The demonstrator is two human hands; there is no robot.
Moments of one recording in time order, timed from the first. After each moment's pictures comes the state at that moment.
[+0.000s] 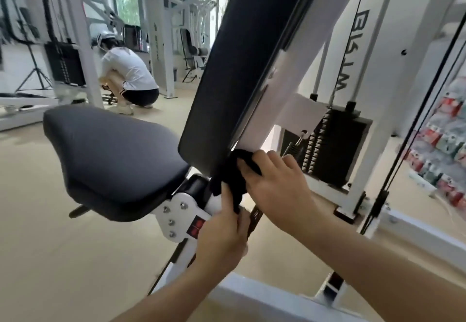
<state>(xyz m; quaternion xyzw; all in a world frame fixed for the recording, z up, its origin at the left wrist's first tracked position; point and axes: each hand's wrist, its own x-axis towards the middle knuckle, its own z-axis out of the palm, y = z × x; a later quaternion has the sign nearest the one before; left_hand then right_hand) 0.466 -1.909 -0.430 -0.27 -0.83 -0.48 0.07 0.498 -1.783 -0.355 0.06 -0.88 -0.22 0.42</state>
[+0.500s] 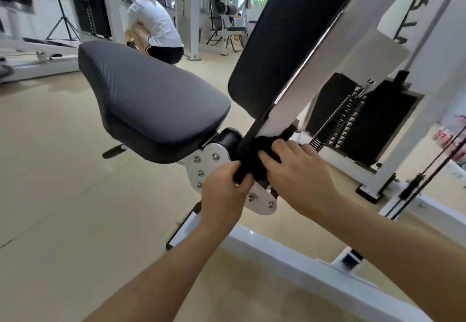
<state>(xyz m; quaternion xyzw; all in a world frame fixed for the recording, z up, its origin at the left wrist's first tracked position) 0.435 -1.944 -0.477 -0.20 -0.82 -0.50 0.18 0.484 -1.797 -0.420 0.13 -0.88 -0.25 0.39</state>
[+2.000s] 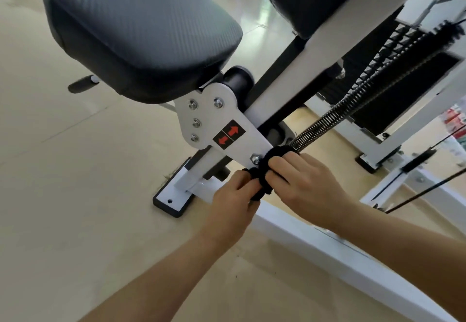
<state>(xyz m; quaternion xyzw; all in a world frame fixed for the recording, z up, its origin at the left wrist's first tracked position) 0.459 -1.929 -0.592 -0.32 -0.80 -0.46 0.21 0.495 -1.778 -0.496 0.29 -0.89 -0.21 0.29</state>
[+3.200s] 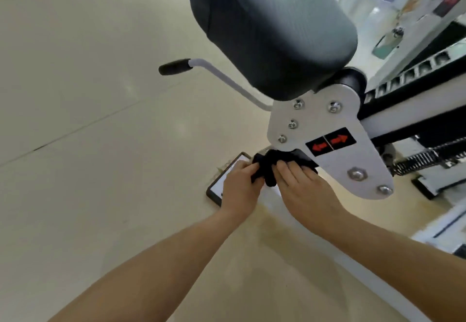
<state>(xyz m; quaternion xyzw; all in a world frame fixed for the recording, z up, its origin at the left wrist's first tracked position) 0.378 -2.011 -0.650 -0.11 -0.84 -0.54 0.04 0.423 -1.864 -0.592 0.23 -0.91 -0.30 0.16</state>
